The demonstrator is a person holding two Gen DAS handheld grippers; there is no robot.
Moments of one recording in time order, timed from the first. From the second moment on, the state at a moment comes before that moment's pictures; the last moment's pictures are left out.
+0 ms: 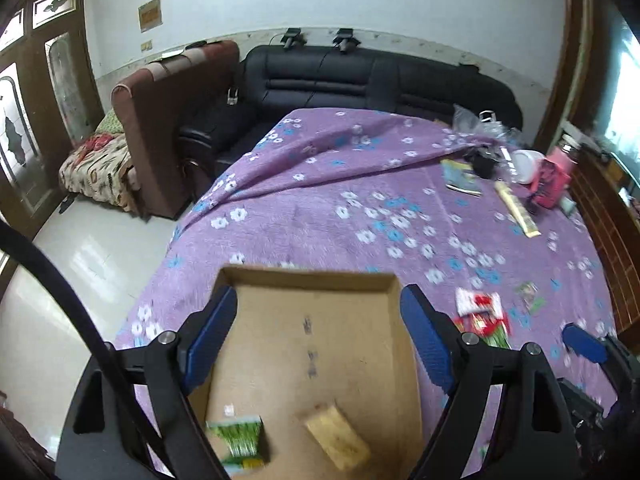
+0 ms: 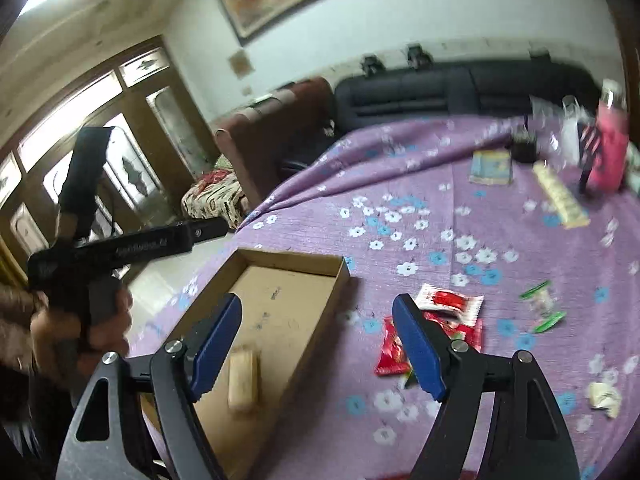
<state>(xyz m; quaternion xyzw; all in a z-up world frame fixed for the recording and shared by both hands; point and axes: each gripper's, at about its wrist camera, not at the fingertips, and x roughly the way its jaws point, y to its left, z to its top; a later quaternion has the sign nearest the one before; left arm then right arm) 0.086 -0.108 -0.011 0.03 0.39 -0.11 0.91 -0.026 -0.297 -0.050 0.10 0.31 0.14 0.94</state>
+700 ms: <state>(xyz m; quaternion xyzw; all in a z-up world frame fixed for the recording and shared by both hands) 0.054 -0.215 -0.045 0.05 0.42 -0.20 0.88 -0.155 -0.403 -0.111 0.15 0.34 0.00 0.93</state>
